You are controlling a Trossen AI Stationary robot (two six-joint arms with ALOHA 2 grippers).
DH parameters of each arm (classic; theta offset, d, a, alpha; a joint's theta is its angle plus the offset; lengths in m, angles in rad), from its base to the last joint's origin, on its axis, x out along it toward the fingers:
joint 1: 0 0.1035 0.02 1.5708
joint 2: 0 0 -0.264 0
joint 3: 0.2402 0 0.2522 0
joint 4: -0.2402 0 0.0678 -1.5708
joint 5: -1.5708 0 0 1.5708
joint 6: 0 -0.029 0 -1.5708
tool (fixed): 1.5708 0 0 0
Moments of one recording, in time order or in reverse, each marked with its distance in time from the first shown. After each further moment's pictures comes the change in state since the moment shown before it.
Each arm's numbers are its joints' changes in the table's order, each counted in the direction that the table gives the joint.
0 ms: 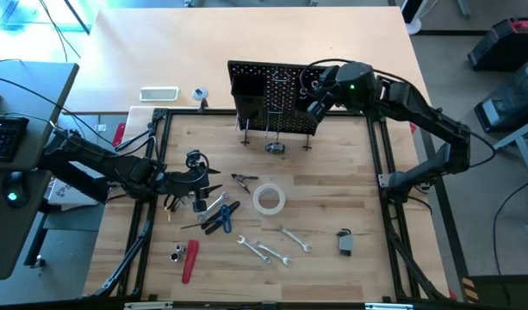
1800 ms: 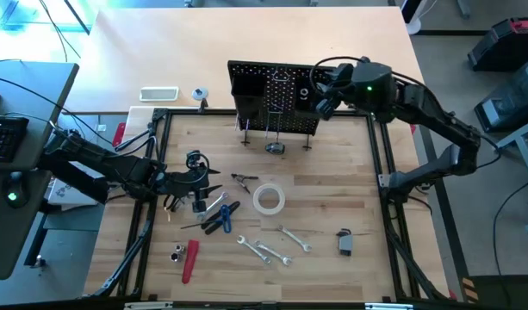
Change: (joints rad) left arm 0.001 0.001 0.000 -0.009 -0.001 -0.018; right arm 0.049 0.069 0.000 0.040 -0.079 0.068
